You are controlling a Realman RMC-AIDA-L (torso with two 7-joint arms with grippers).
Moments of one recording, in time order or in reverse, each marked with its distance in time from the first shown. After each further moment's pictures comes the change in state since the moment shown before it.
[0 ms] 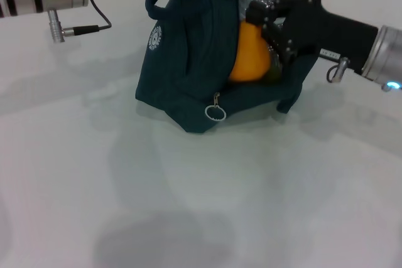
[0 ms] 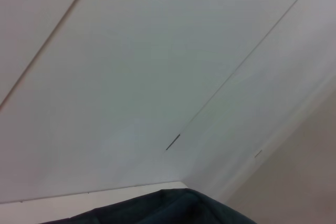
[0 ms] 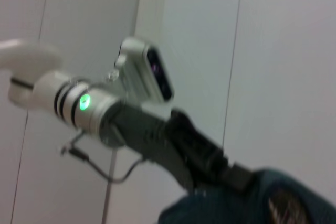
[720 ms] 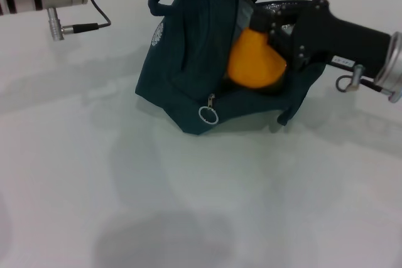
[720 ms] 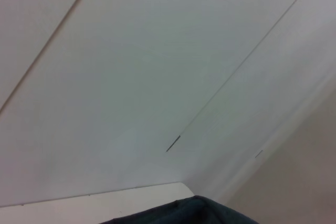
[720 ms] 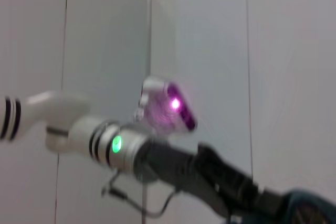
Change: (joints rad) left arm -0.003 0.003 0.000 0.001 -0.001 -0.001 0.004; right arm -0.022 0.000 0.114 -0.009 -0.125 -0.141 0.131
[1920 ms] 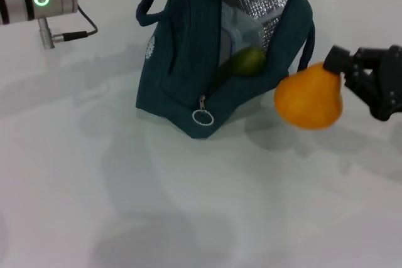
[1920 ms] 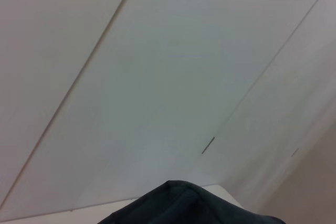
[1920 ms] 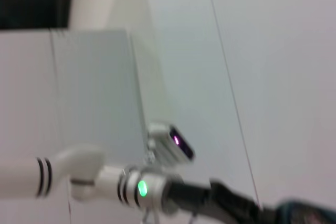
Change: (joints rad) left arm 0.034 -0.002 -0.004 -0.003 0.023 -0.062 0.097; right arm -0.231 -0.018 0.228 -0.075 -0.184 -0.272 0.151
